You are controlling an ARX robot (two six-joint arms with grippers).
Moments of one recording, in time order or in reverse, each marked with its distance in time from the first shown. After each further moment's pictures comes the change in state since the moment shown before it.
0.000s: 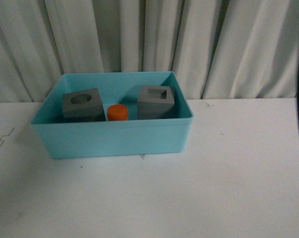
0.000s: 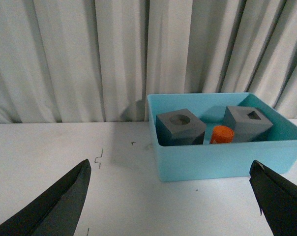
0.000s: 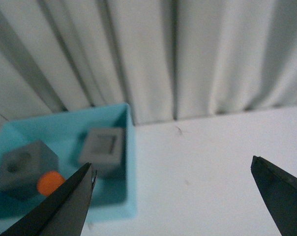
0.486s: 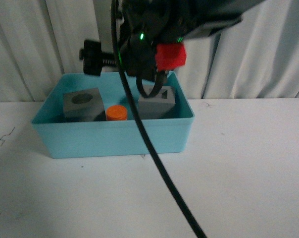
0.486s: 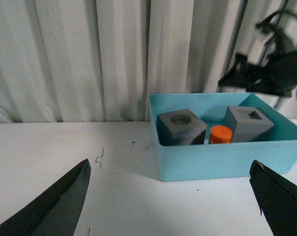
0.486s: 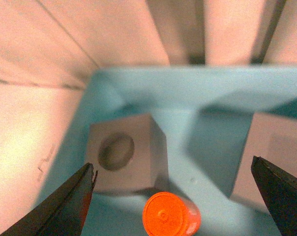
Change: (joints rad) left arm 0.000 0.000 0.000 0.000 0.000 0.000; right arm 0.213 0.914 0.863 -0.197 -0.215 0.125
